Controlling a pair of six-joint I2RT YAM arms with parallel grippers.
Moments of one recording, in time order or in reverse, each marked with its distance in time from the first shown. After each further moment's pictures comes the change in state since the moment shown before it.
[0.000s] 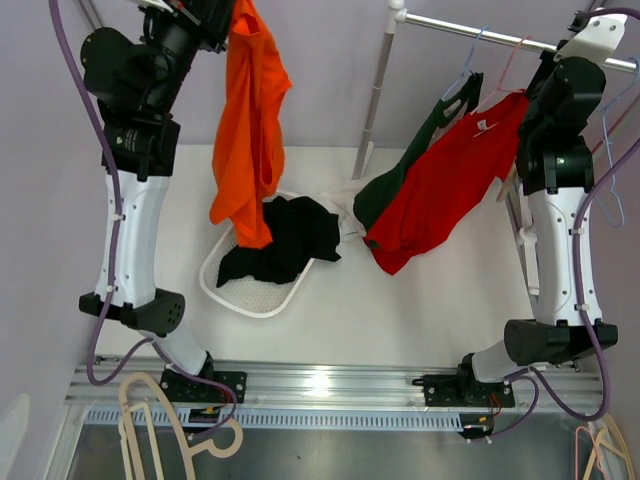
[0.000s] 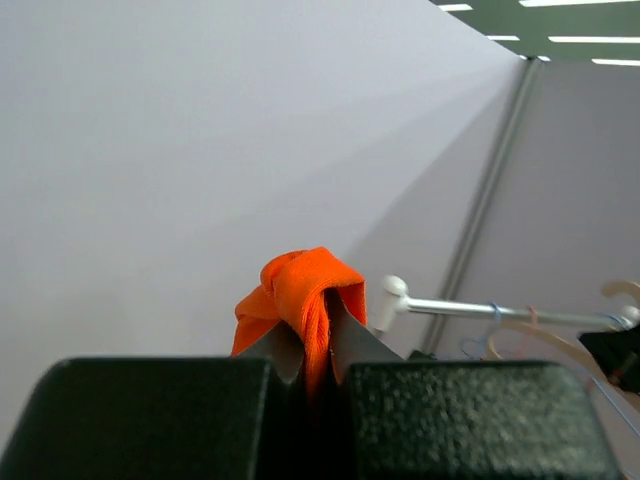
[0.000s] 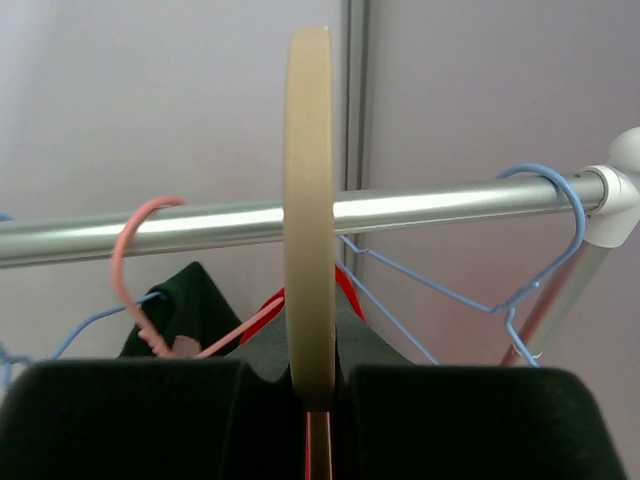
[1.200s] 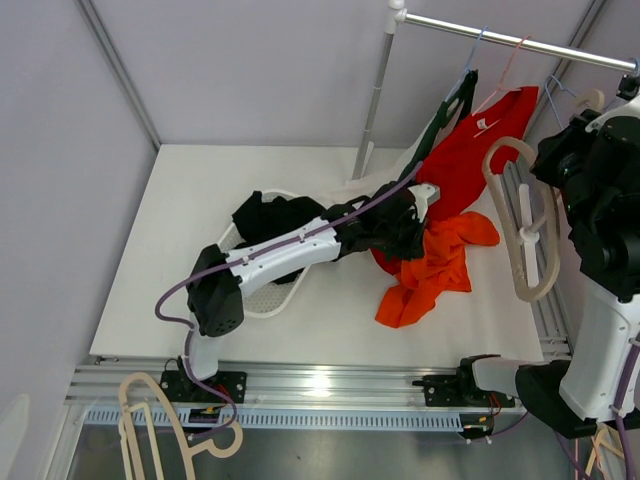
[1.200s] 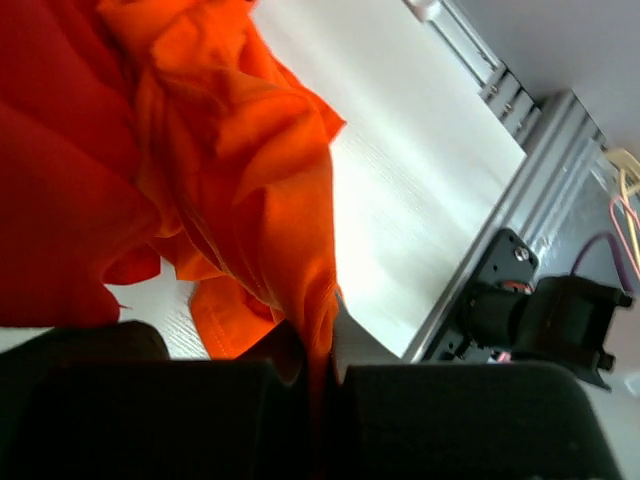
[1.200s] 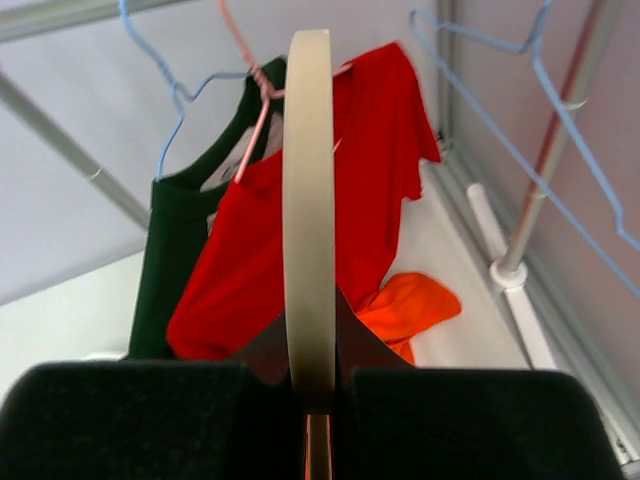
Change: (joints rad) left arm -0.745 0.306 -0.550 -0.301 -0.057 -0.010; right arm 0.103 -0.242 0.259 -0.859 -0.171 0.396
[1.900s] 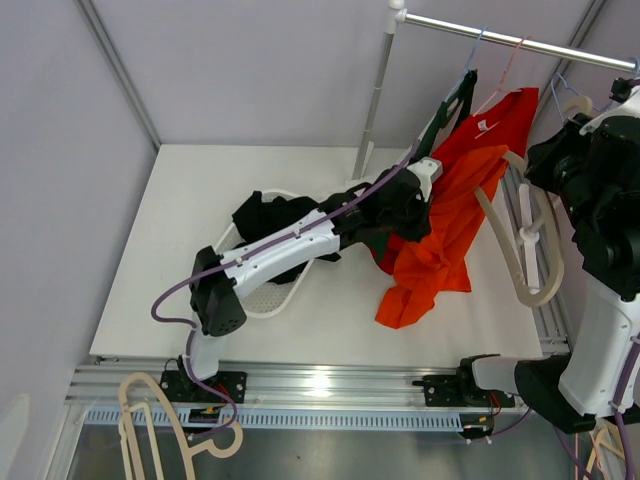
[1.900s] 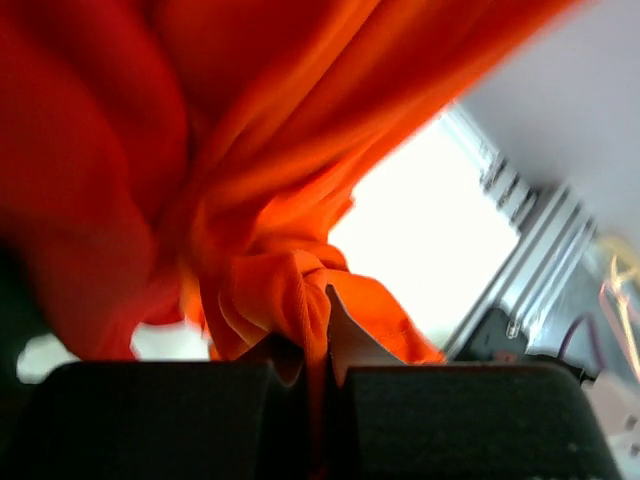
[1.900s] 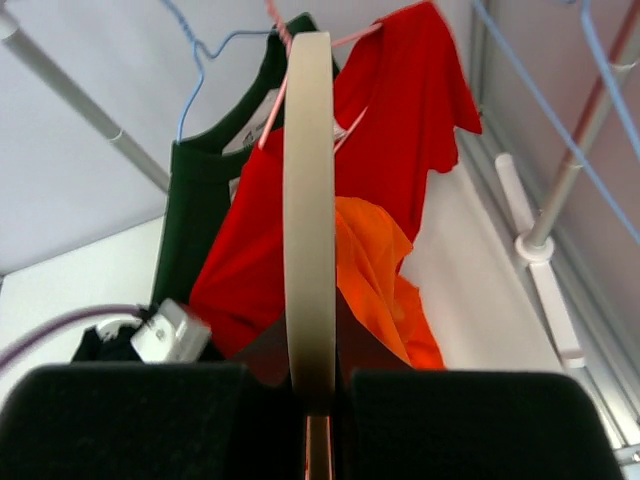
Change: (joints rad) left arm -0.009 0.021 0.197 -0.051 -0.153 -0.026; right arm 0.007 0.017 0.032 -0.064 -0.060 0.041
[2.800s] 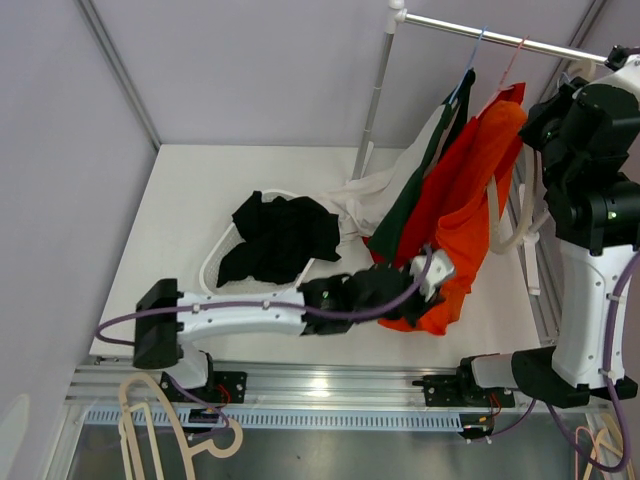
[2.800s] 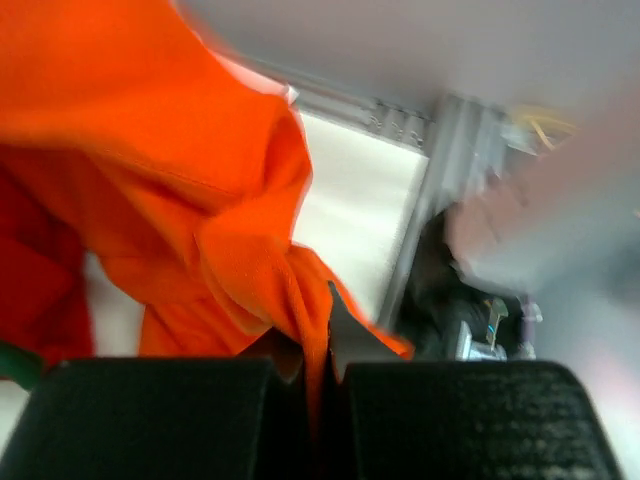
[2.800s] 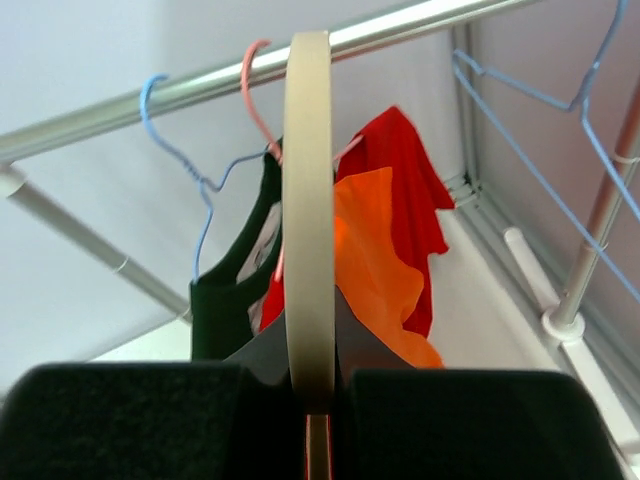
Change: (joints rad) left arm -0.381 -0.435 -0.791 0.615 -0.140 0.298; right arm -0.011 0.086 -0.114 0.358 0.157 0.003
